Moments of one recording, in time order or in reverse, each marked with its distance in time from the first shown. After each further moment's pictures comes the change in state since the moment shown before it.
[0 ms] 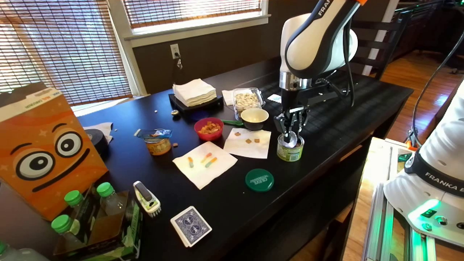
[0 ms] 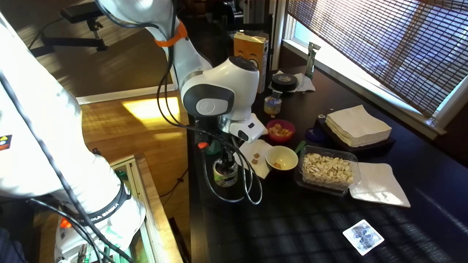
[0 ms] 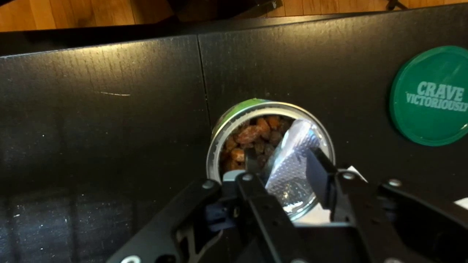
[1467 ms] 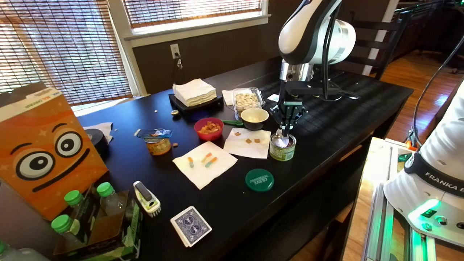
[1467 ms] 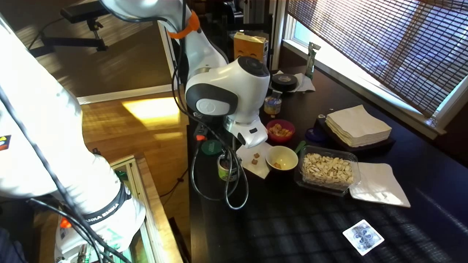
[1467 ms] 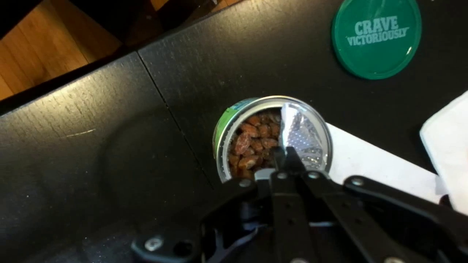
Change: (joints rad) arm -0.013 -0.007 -0.023 0.035 0.235 -0.028 0.104
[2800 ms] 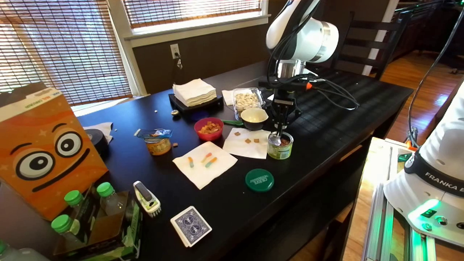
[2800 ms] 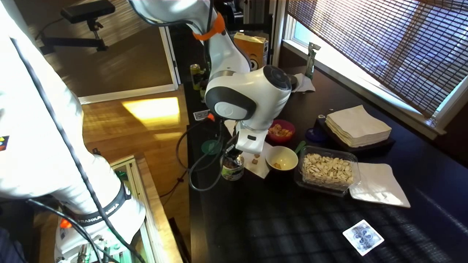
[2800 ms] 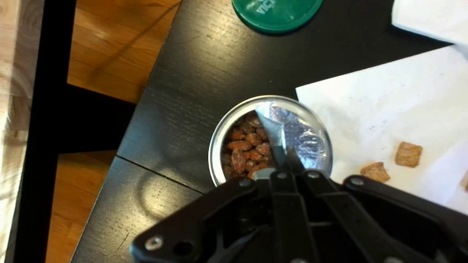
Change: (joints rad) arm -0.026 0.111 -0.027 0.129 0.097 -0.122 0.590
